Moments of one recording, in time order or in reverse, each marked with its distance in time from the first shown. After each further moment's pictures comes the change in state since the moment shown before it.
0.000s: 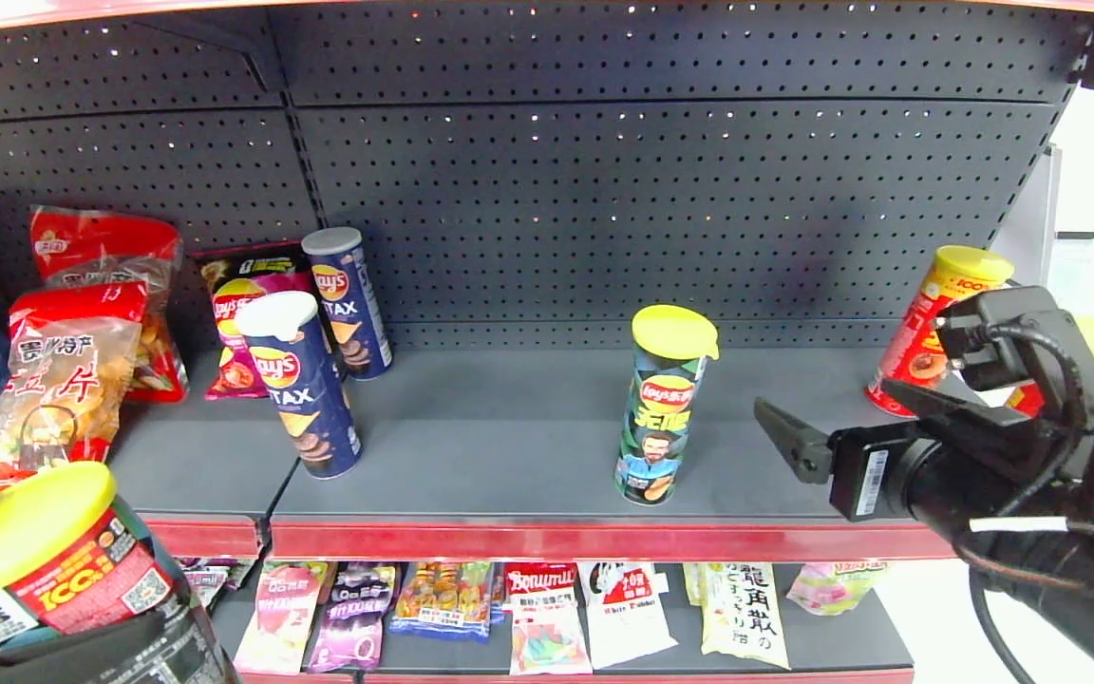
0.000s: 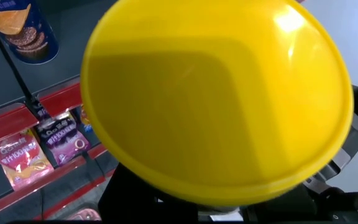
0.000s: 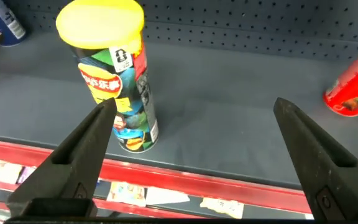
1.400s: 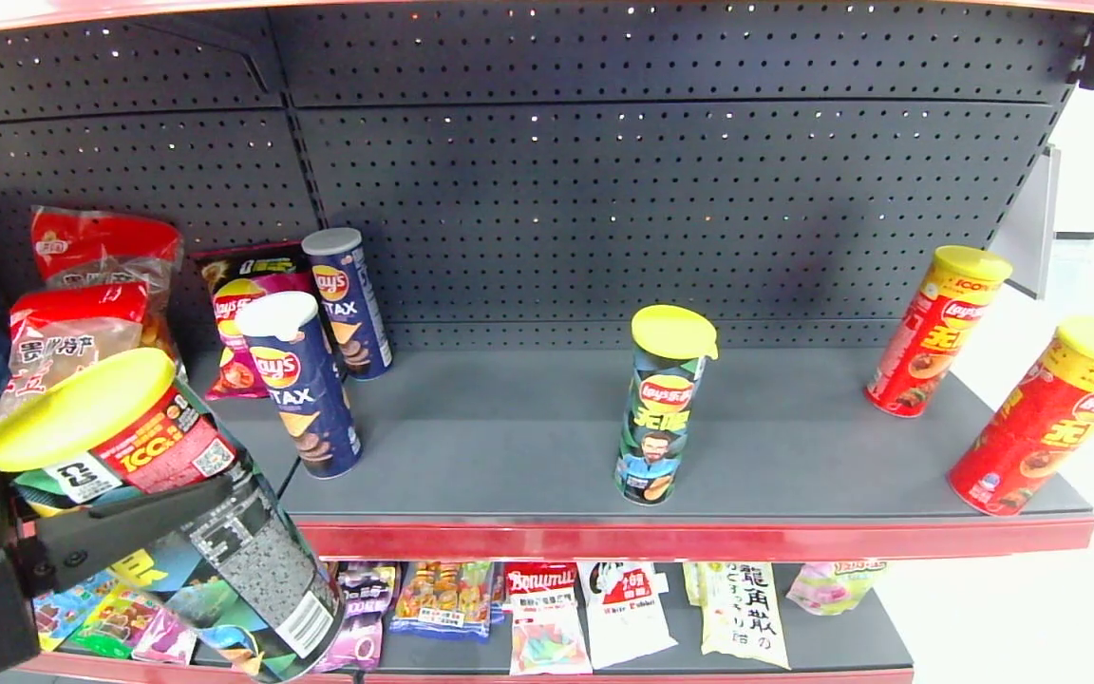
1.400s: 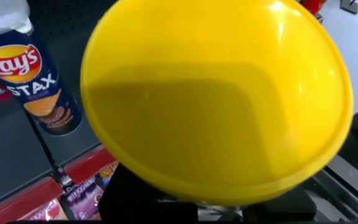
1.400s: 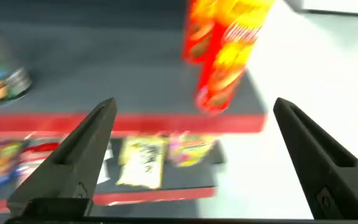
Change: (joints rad) left arm 0.001 0.147 0.061 -0.399 -0.028 0.000; right arm -0.936 -0.948 0.403 0.404 0.679 -0.180
